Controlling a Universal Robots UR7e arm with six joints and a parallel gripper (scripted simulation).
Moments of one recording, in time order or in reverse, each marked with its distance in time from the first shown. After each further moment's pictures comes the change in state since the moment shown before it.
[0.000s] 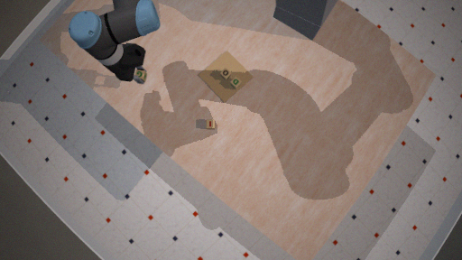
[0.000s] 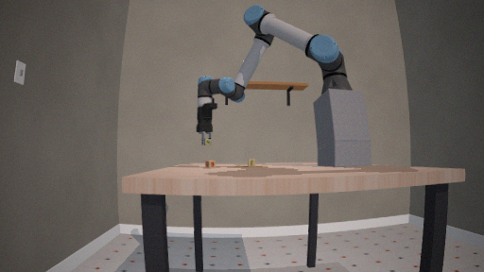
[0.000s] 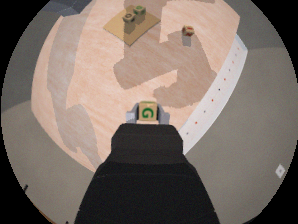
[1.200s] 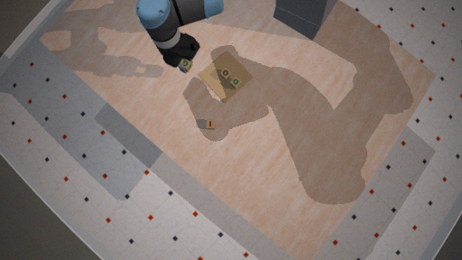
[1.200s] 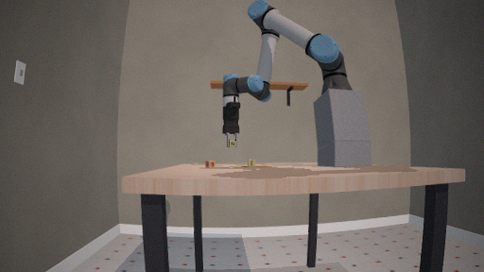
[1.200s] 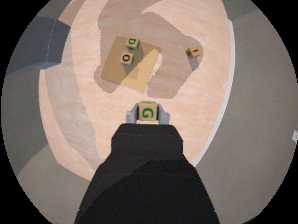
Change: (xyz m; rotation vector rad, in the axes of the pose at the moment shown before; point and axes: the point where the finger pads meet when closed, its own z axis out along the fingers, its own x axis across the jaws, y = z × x) arm -0.057 -0.139 0.012 0.005 -0.004 0.374
